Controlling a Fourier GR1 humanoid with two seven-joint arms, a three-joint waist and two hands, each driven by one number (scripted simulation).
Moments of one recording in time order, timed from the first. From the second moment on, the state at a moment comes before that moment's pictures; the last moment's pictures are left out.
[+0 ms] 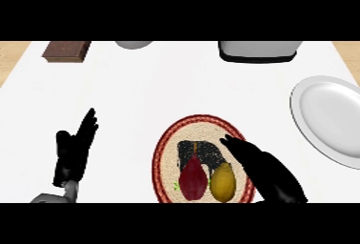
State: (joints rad) left arm -0.02 0.28 -0.21 -1.48 0.12 0.32 0.20; right arm -0.07 -0.40 0.56 -1.89 0.52 0.30 0.57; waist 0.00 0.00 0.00
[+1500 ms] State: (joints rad) left arm -0.02 0.17 -0.07 -1.46 -0.01 0.20 0.20; right arm -0.05 -0.22 0.49 -1.66 0.84 0.28 0.29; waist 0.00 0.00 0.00
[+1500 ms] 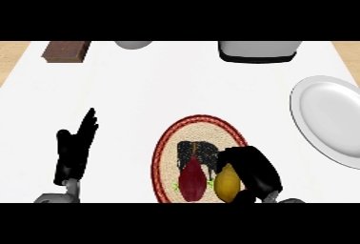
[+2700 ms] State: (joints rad) left arm -0.05 0.15 -0.06 -1.48 -0.04 0.20 0.25; right arm -0.40 -0.32 -0.03 -1.58 0.98 -0.06 0.47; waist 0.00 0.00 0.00
